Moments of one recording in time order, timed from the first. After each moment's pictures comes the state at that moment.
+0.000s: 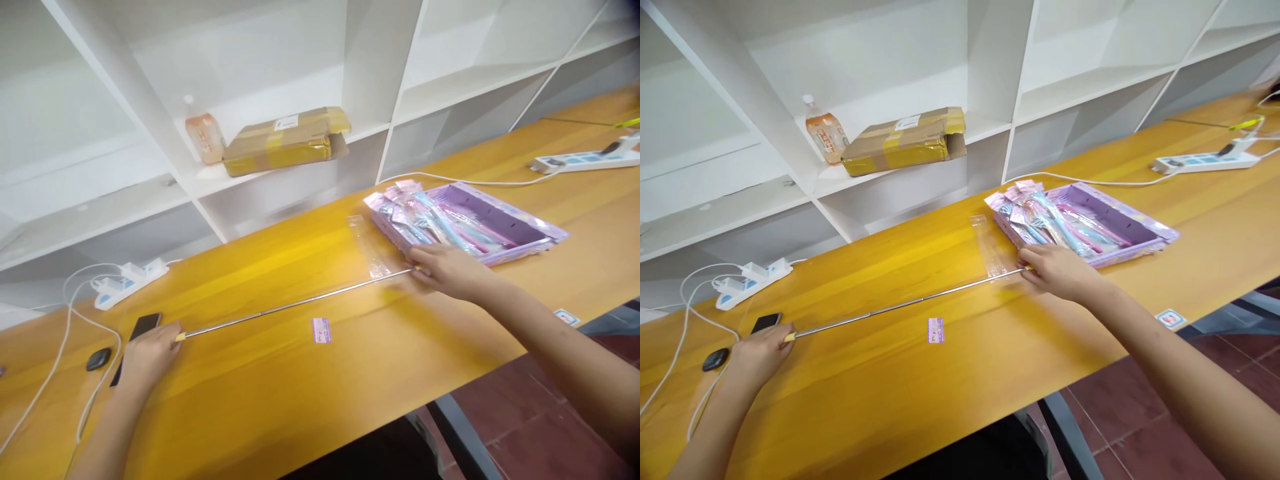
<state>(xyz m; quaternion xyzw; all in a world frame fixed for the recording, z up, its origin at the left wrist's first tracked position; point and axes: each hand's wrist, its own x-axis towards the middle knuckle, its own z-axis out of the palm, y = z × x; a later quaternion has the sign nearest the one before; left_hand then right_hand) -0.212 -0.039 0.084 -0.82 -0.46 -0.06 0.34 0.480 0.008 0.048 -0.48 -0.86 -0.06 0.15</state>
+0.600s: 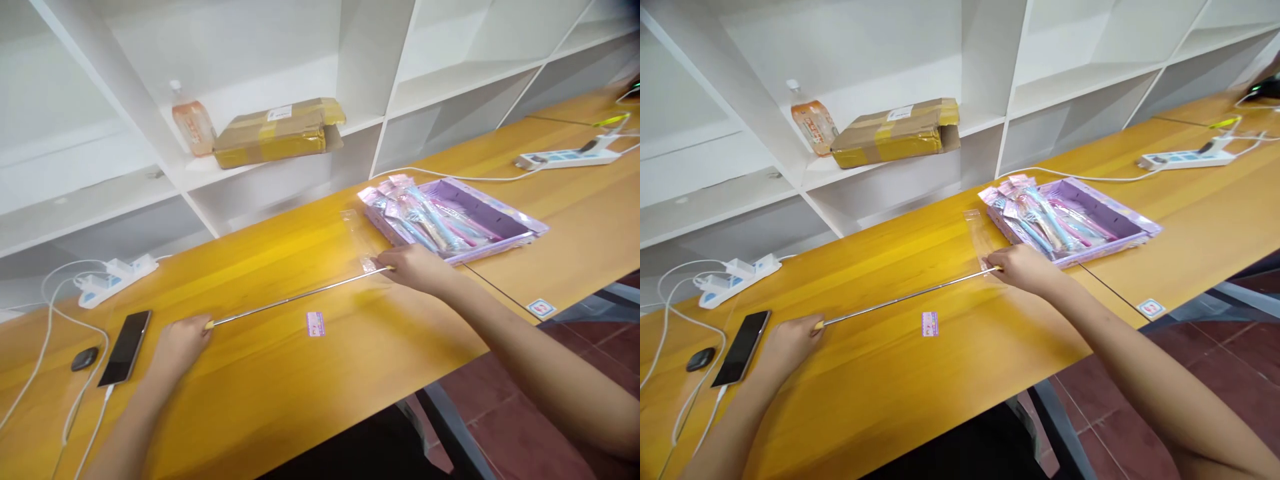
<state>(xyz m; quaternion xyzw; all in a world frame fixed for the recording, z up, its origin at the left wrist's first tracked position) -0.132 -0.026 0.078 -0.78 -0.60 0.11 0.10 0.426 0.010 0.062 -0.47 -0.86 -0.02 0.19</state>
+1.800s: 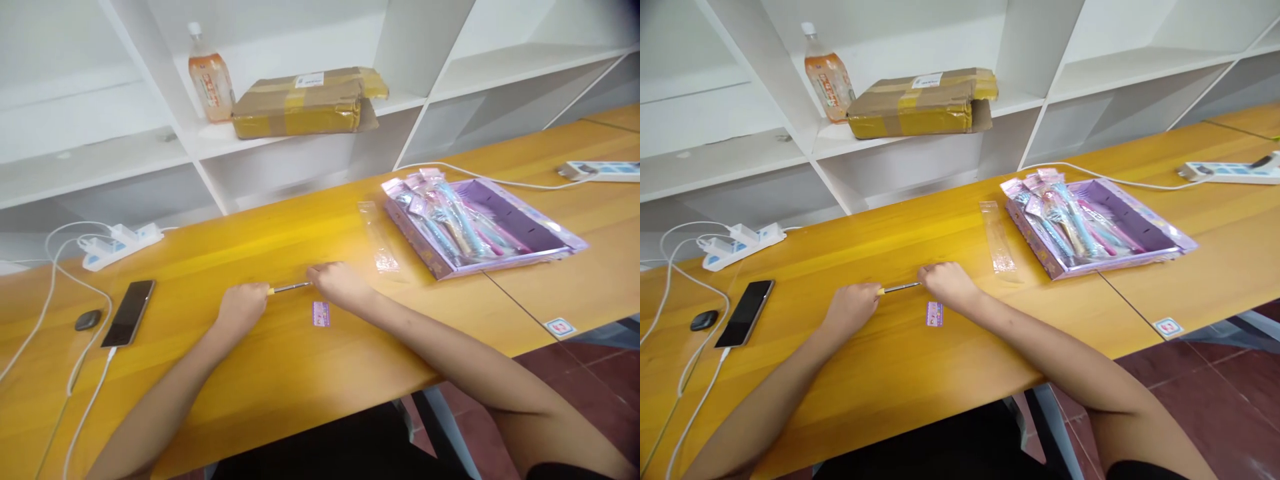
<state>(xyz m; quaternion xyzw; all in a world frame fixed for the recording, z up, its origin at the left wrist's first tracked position) -0.006 -0.013 0.075 -0.79 -0.60 0.14 -0.03 0.245 0.015 0.064 -0.46 -0.89 0.03 -0.02</state>
